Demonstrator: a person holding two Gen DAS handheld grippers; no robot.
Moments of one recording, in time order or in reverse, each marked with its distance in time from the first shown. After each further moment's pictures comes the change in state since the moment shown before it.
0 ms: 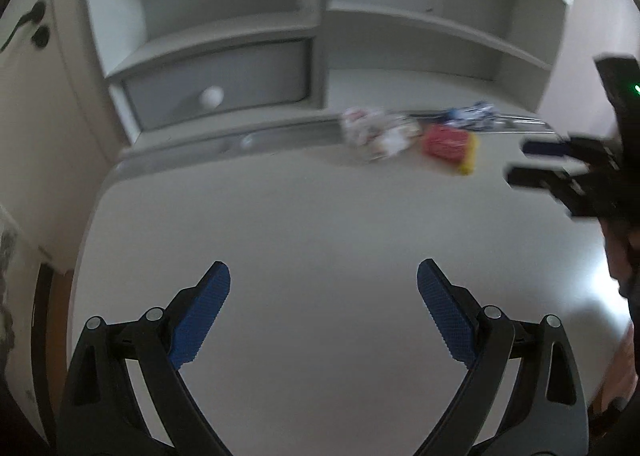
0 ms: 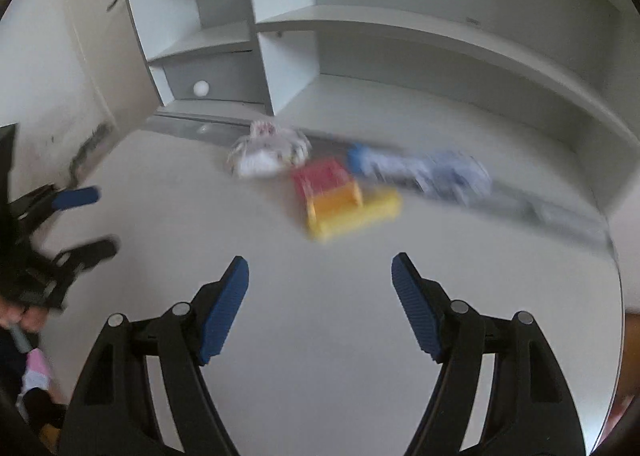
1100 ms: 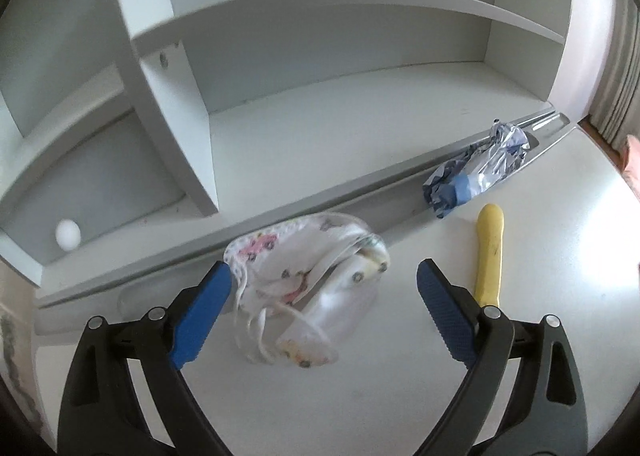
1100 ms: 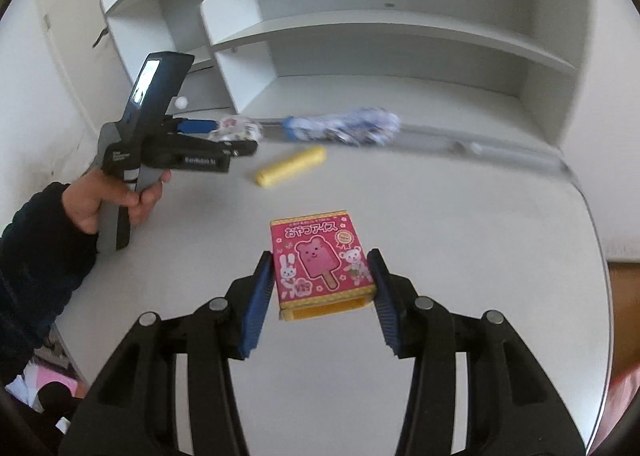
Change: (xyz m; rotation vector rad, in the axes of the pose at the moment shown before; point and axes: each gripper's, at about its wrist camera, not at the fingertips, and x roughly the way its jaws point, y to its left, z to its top) left arm 0.125 -0.086 0.112 0.214 0.008 -0.034; right arm -0.098 -0.055 -0.106 0.250 -0.053 0.003
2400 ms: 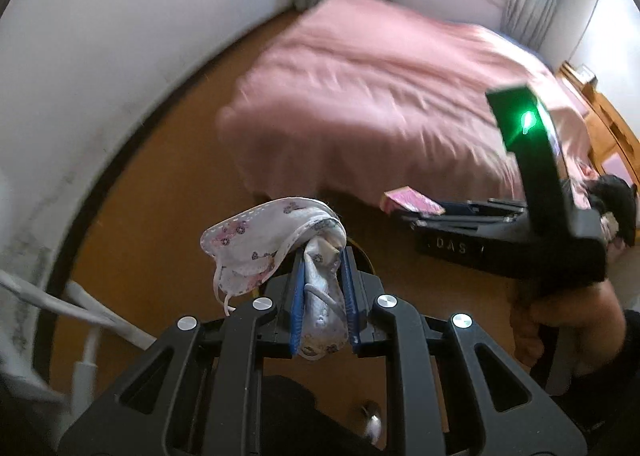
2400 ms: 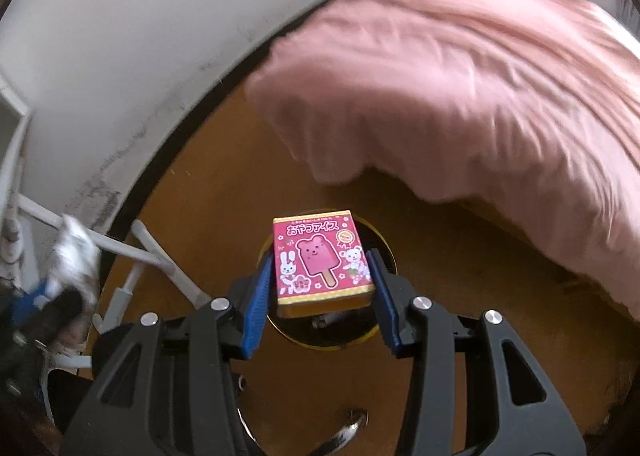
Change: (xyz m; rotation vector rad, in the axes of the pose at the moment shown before) left arm -0.127 -0.626 -0.225 0.661 0.171 -0.808; right arm -0.220 -0.284 -0.470 1.105 0.091 -0.670
